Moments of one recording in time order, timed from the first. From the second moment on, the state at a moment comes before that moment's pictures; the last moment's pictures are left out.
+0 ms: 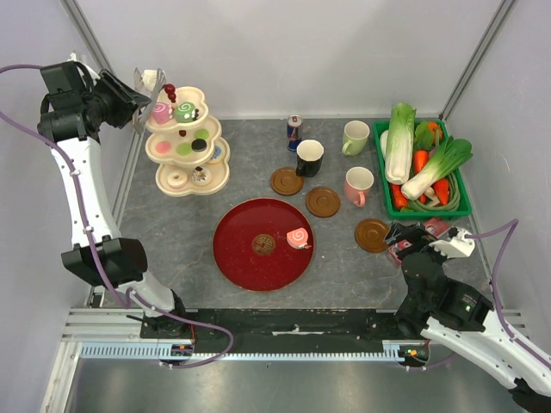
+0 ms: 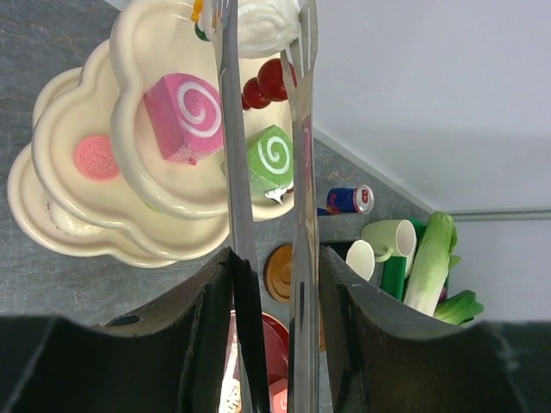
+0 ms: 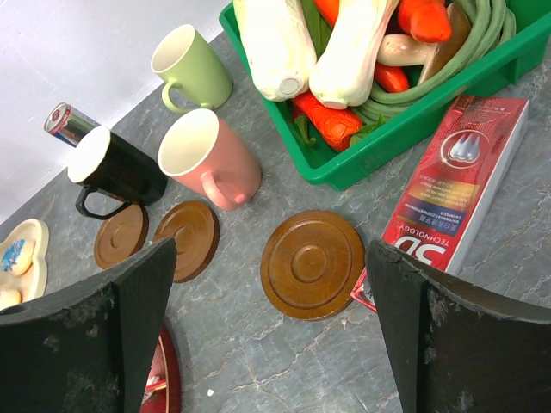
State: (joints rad) left arm 0.30 1.63 2.06 -0.91 0.41 -0.58; right arm 0.91 0.20 0.48 -0.74 1.13 0.96
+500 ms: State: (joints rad) left arm 0.30 1.71 2.16 -0.99 0.41 -0.53; right arm 0.91 0.22 0.48 -0.75 1.15 0.97
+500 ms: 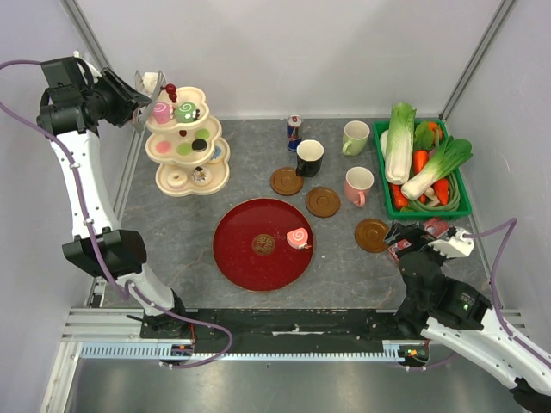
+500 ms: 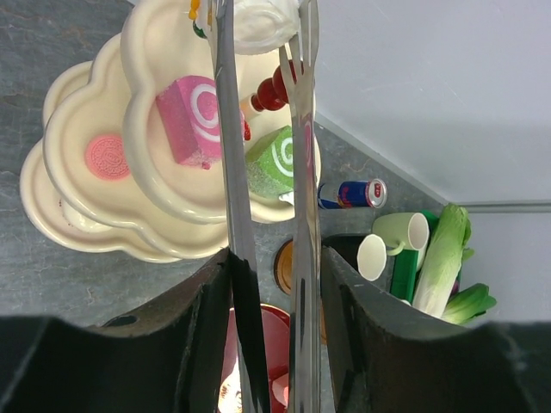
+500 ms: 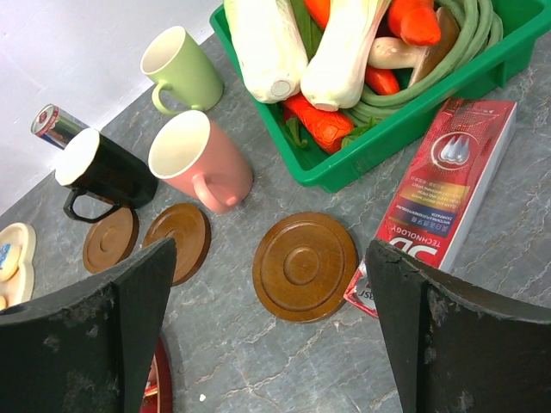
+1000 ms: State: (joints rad) left arm 0.36 1.78 2.21 -1.00 0.53 -0.54; right arm 0.91 0.26 0.48 -0.75 1.15 0.97
